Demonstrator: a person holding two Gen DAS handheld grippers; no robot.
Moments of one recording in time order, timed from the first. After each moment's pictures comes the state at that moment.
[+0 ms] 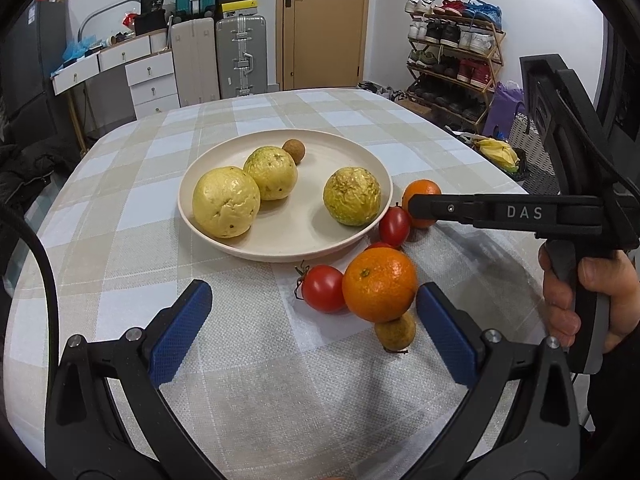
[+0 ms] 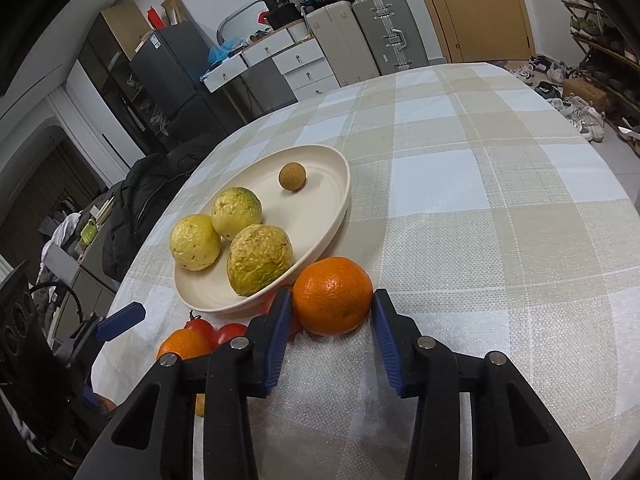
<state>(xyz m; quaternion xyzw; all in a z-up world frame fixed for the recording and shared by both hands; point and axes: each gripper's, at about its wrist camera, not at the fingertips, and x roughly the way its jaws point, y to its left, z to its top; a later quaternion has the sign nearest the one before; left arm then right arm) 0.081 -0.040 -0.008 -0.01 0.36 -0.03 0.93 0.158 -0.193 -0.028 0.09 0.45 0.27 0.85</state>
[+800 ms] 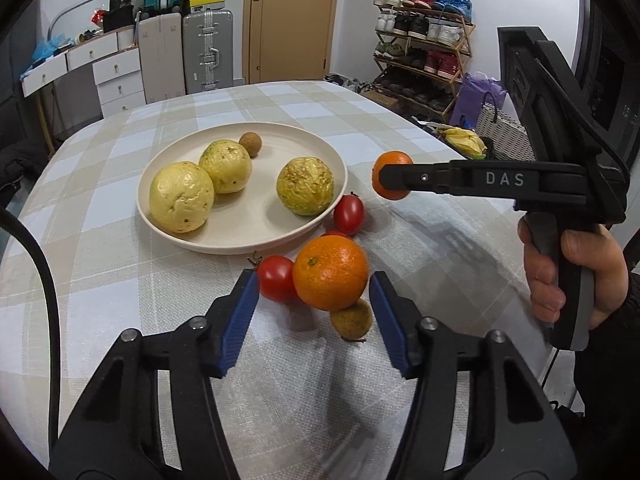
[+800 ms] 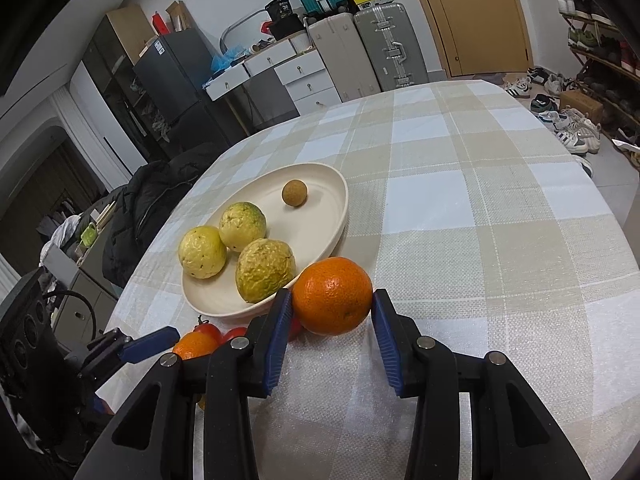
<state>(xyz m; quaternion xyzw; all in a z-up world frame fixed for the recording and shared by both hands) 0.081 -0.052 -0.011 -0.01 0.37 -0.10 0.92 0.151 -0.203 -0.013 0.08 0.43 0.27 0.86</state>
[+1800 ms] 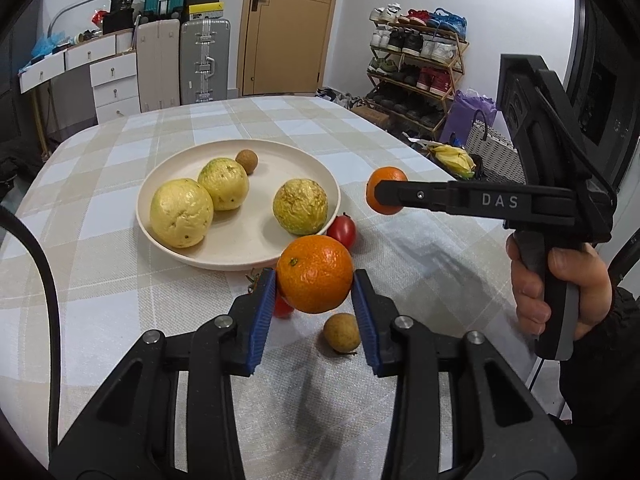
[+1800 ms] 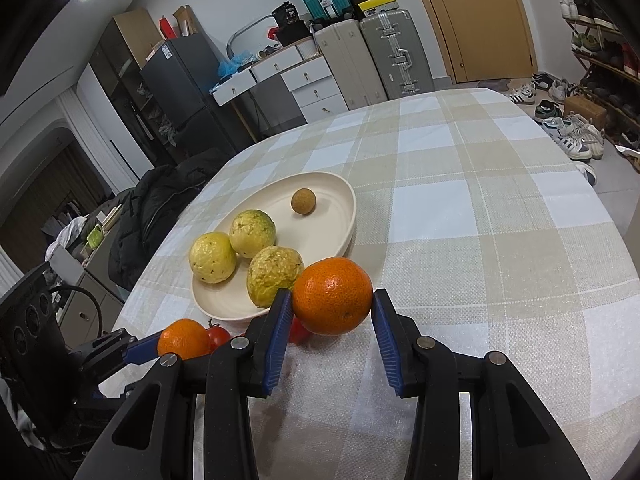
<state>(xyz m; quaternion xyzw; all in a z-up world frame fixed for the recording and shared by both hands) 0.078 -0.044 0.001 -0.04 0.34 -0.11 0.93 0.148 -0.204 -0.006 0.09 0.41 0.28 0.86</state>
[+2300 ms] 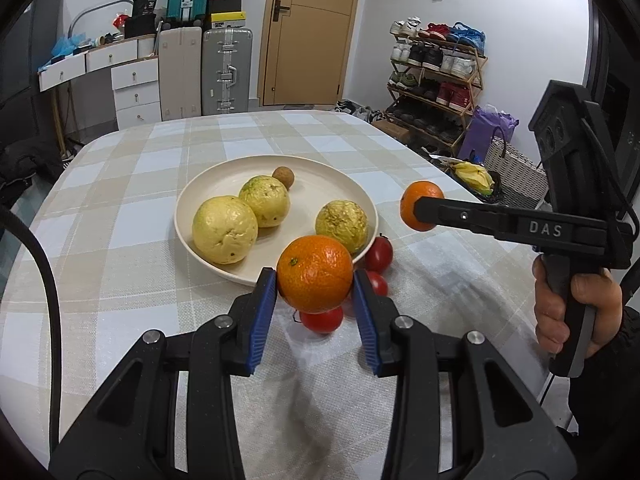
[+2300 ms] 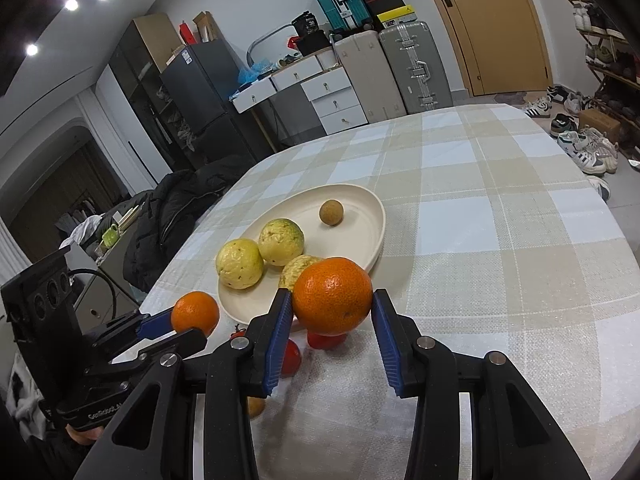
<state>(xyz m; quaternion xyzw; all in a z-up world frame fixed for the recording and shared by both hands) 0.077 -0.021 0.011 -0.04 0.33 -0.08 0.94 0.138 -0.196 0.004 0.09 0.39 0.31 0.86</state>
